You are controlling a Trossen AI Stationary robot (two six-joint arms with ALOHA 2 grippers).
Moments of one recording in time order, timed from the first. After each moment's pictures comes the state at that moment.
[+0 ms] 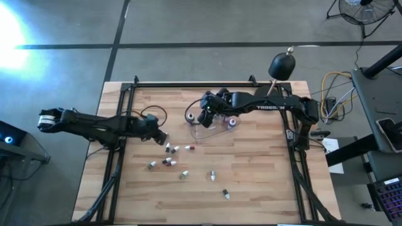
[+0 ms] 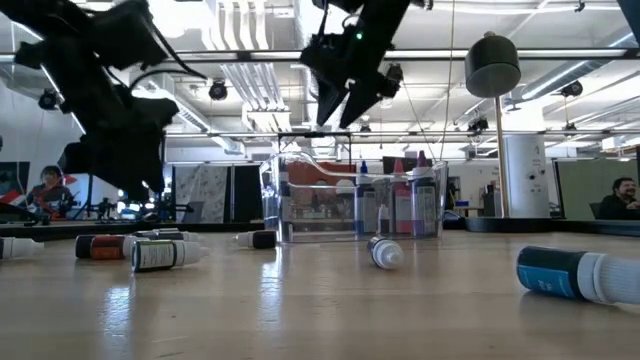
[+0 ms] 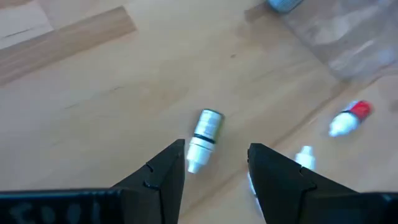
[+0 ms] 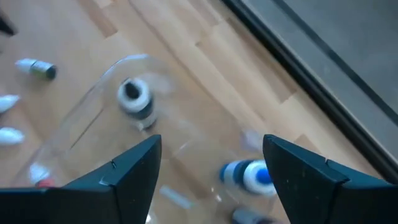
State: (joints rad) left arm 0.06 0.96 0.49 -0.53 -0.23 -0.97; right arm -0.13 1.85 1.65 -0.80 0.40 0.41
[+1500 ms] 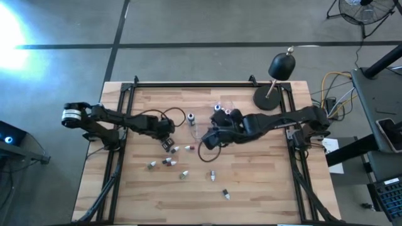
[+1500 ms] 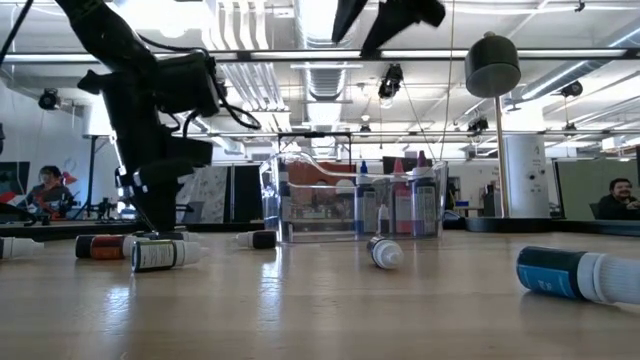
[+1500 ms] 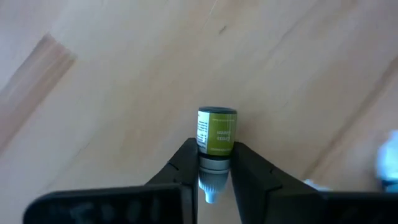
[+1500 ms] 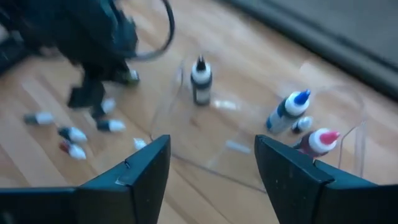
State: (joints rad) left arm 0.12 1.39 0.62 -0.46 -0.17 -0.53; right arm 0.21 1.77 1.76 -1.05 0.63 0.93
